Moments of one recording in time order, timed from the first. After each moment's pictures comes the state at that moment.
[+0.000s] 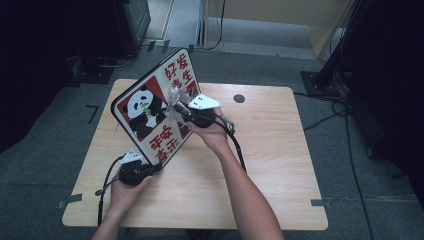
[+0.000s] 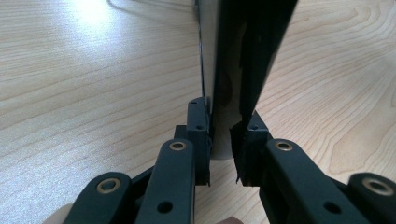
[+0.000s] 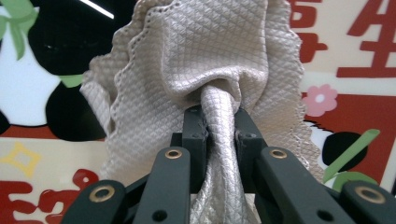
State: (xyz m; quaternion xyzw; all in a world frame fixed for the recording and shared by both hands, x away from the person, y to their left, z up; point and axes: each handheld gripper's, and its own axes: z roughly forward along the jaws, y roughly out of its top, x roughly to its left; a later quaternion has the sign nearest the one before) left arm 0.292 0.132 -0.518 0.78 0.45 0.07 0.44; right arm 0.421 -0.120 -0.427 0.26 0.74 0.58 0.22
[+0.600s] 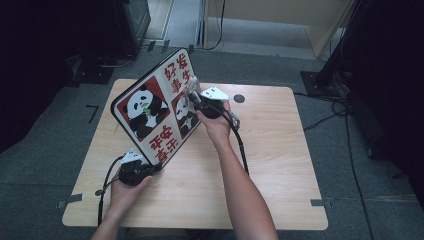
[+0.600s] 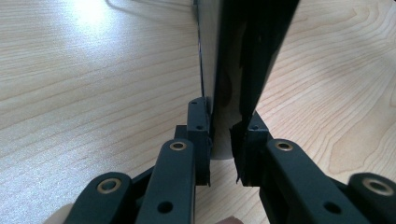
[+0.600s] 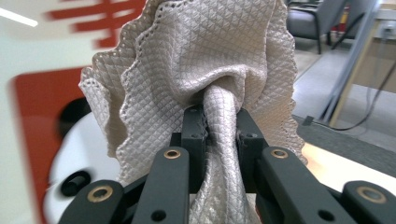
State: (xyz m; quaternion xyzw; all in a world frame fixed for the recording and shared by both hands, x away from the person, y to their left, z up) left arm 0.292 0.133 -0.518 0.78 0.45 0.07 0.44; right arm 0.456 -0.143 -0.443 0.37 0.70 0.56 0.25
